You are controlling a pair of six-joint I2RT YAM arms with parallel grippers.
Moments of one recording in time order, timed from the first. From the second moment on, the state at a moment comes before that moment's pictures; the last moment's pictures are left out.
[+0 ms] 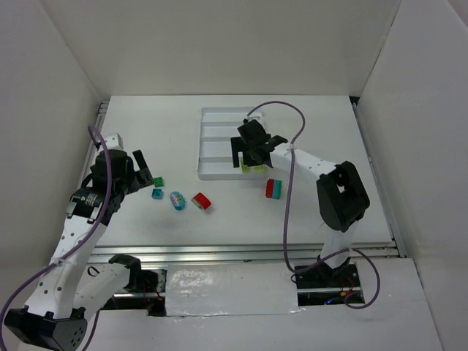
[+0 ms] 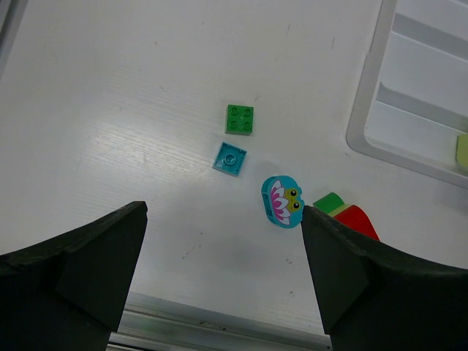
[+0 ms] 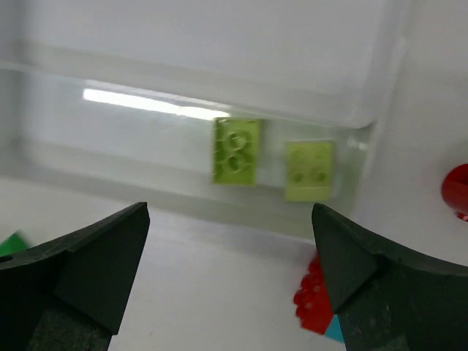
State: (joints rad) left arm -0.19 0.85 0.98 -0.80 -0.31 -0.45; right arm 0.57 1.85 1.38 -0.44 0.26 0.38
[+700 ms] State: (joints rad) left arm -0.19 0.84 0.98 -0.80 -0.31 -0.45; right arm 1.00 1.91 1.41 -0.32 0.07 0.21
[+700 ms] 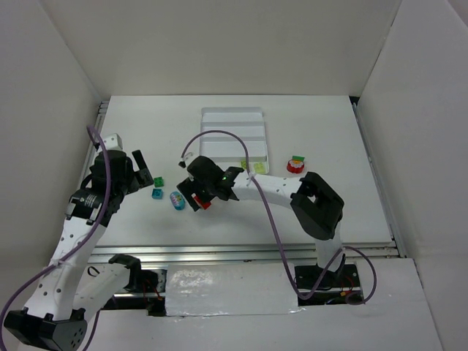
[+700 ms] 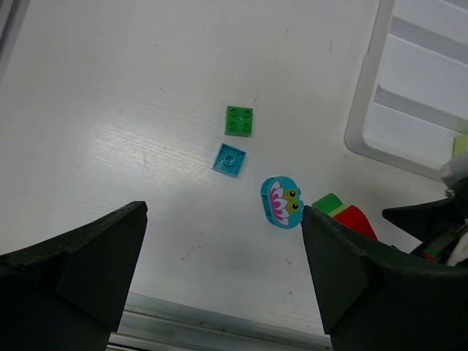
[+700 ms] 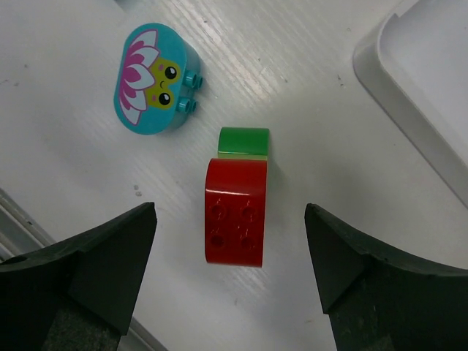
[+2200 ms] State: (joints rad) left arm -0.19 0.63 0.76 -0.28 0.89 -0.48; right arm 0.85 1.13 0.95 -0.02 -0.39 0.52
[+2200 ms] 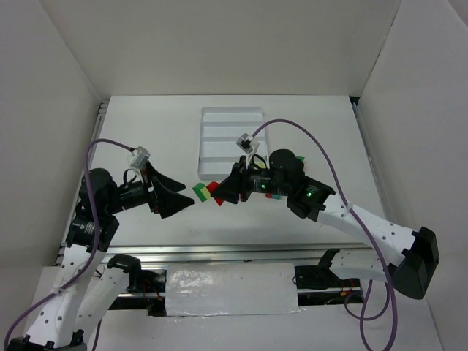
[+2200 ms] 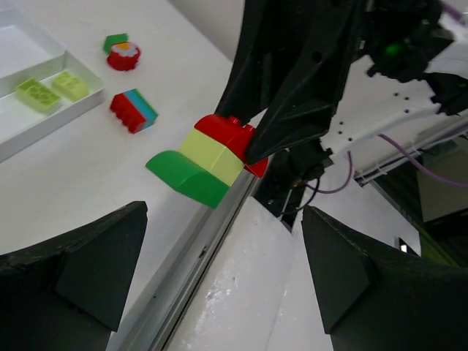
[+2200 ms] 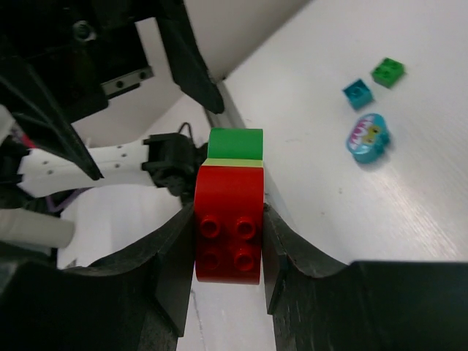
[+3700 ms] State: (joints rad) left arm -0.24 0.62 0.68 0.14 1.09 -0.77; right arm 0.91 1.23 0.91 0.48 -0.73 0.70
